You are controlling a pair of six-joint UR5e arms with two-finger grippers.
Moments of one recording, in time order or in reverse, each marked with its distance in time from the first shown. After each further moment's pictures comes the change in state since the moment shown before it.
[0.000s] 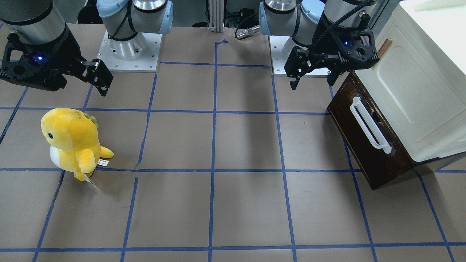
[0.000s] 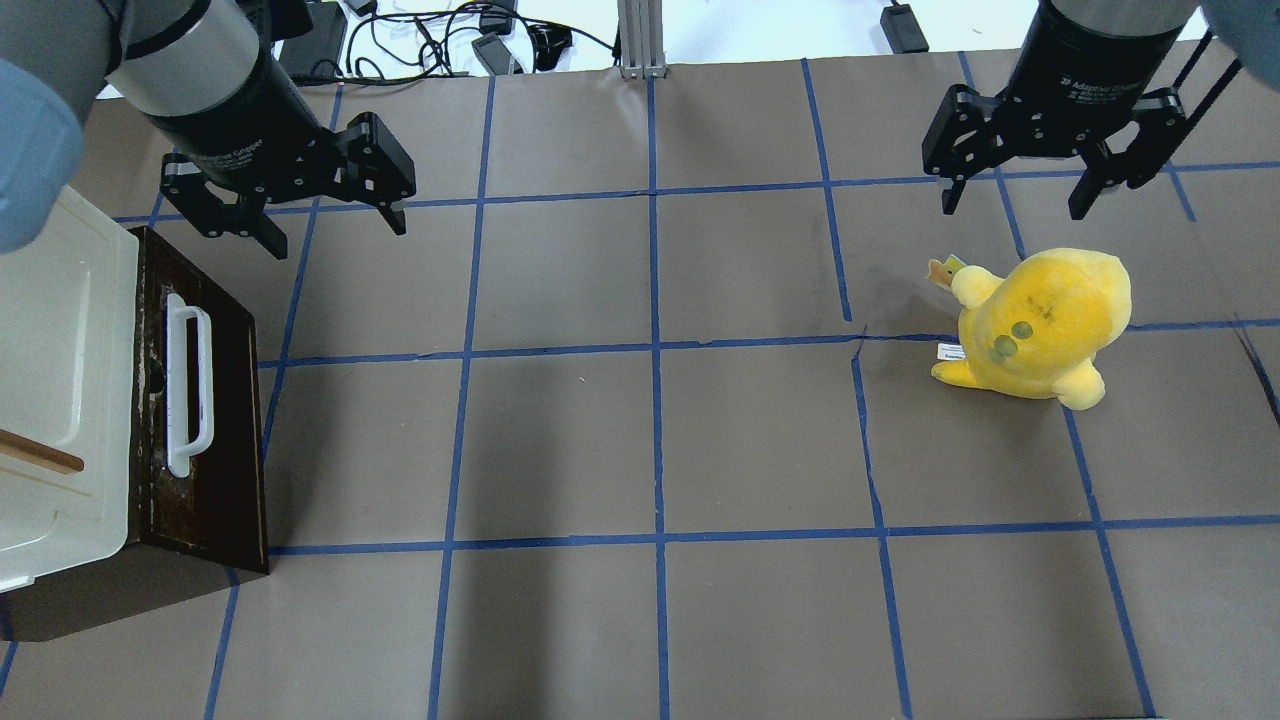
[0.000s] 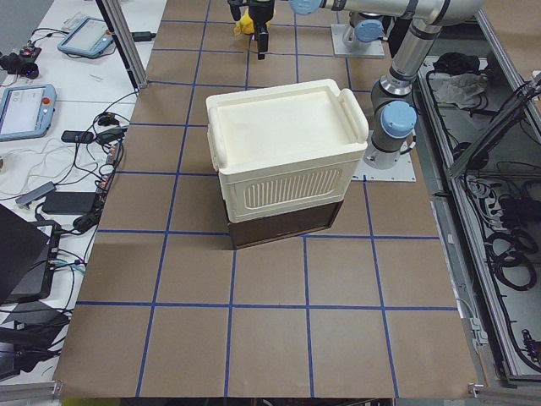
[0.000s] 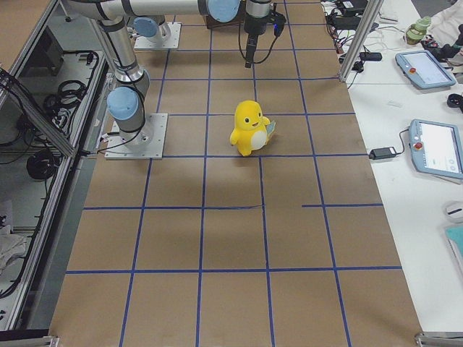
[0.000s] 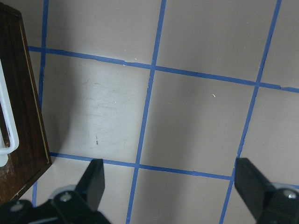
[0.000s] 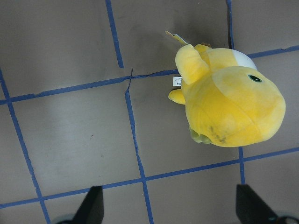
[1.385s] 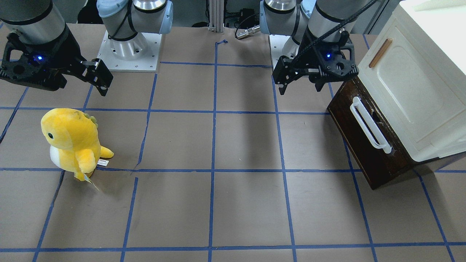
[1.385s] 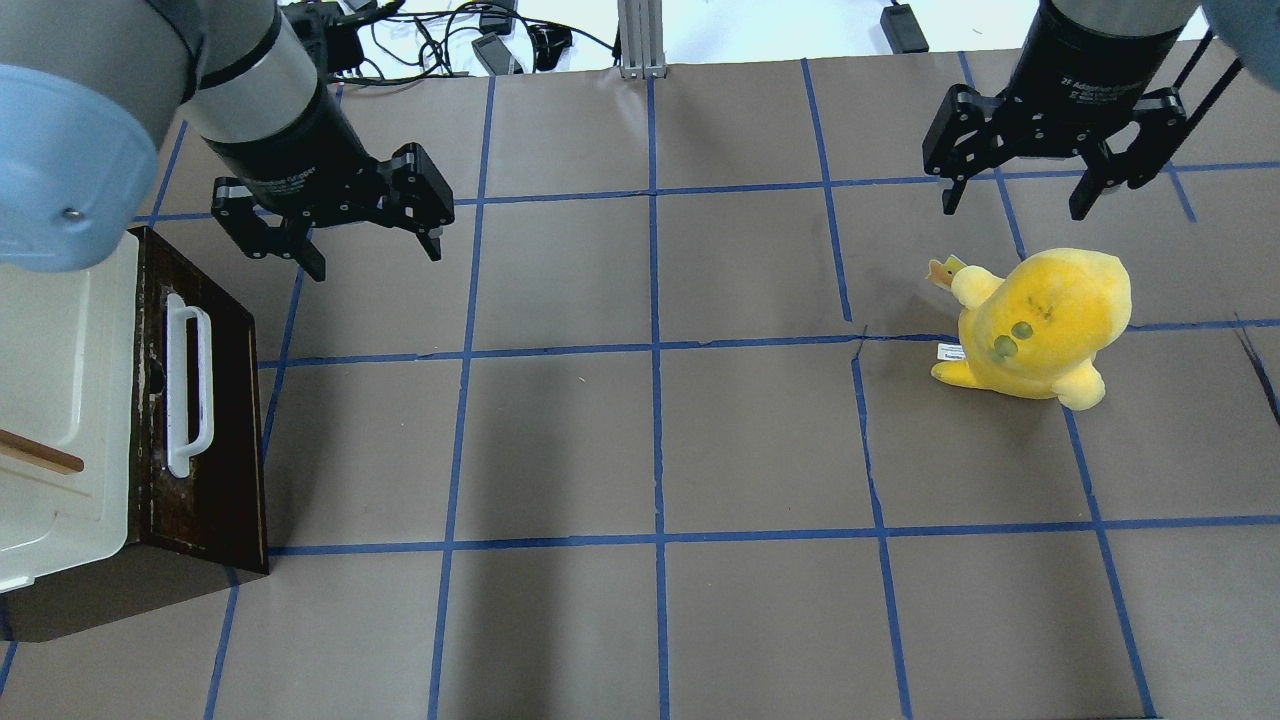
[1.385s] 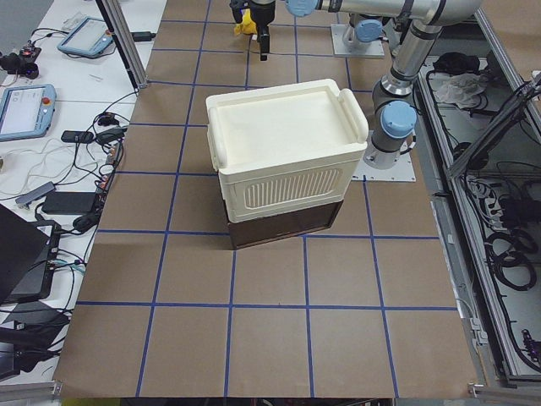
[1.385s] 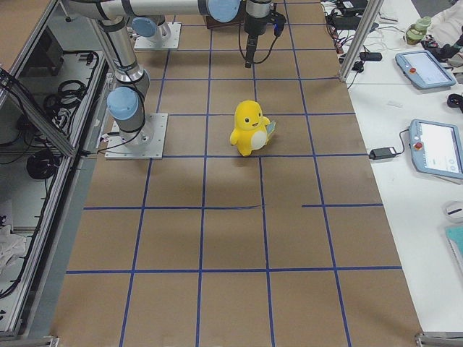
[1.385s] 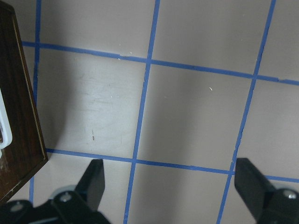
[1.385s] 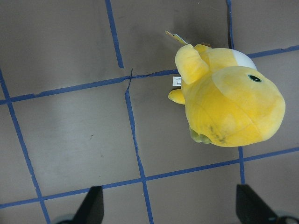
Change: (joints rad) left arm -0.051 -0.049 -0.027 0.010 0.010 -0.027; right arm 0.000 0.000 0.000 0.000 0.000 0.000
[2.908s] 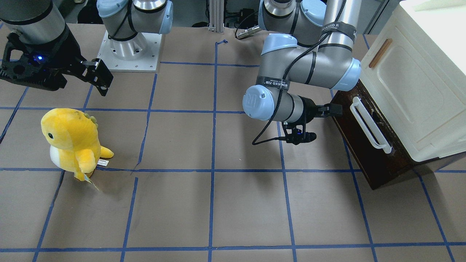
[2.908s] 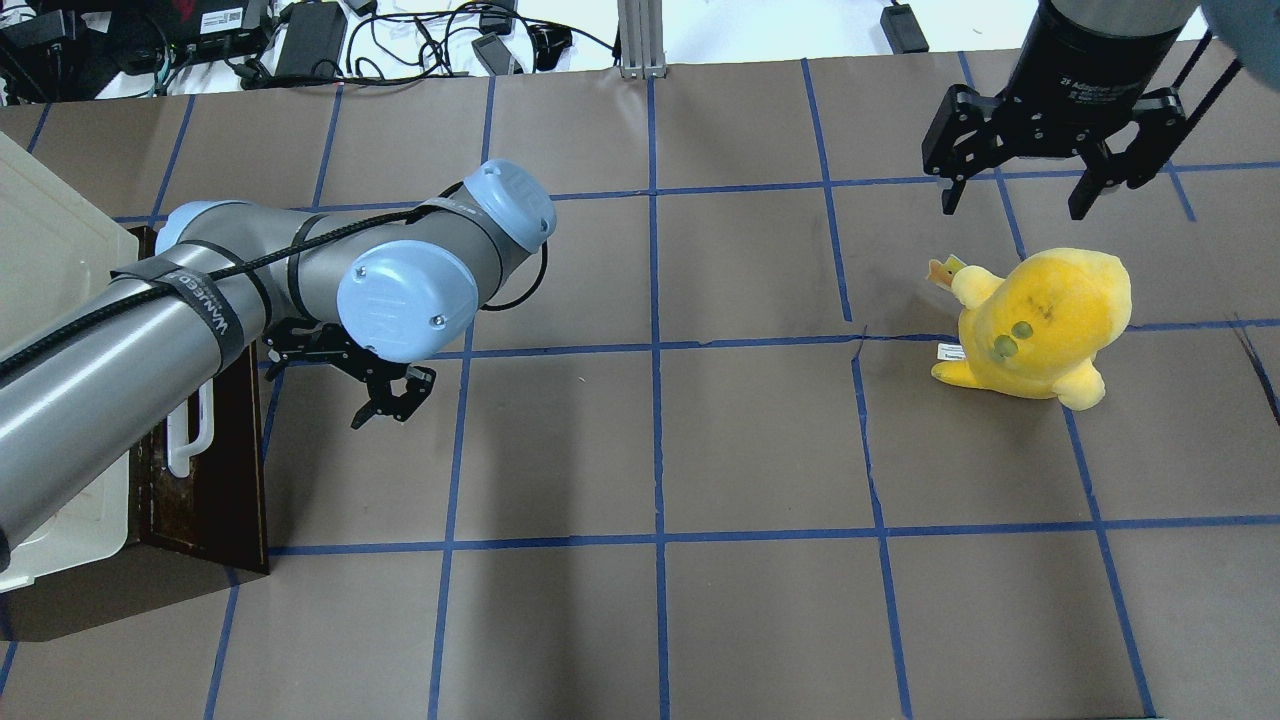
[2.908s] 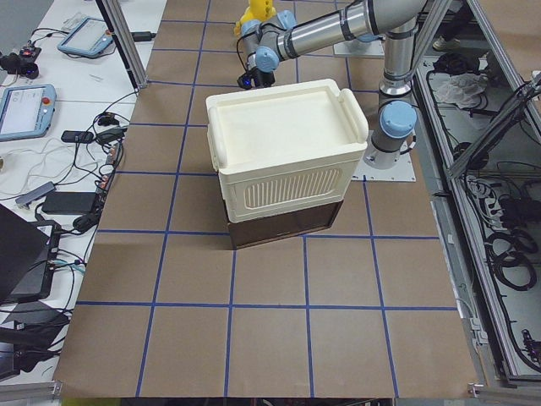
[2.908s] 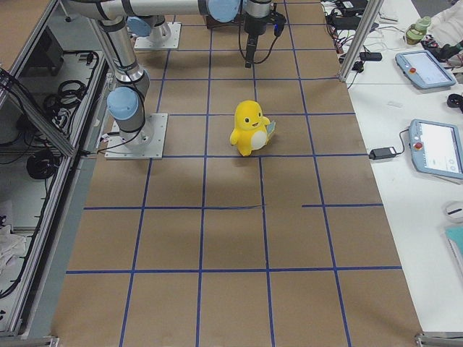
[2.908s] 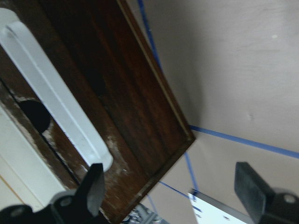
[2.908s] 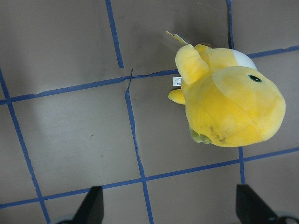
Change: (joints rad) left arm -0.122 -0.315 -0.226 -0.131 0.849 -0.074; right arm 0.000 0.000 0.000 0.000 0.000 0.000
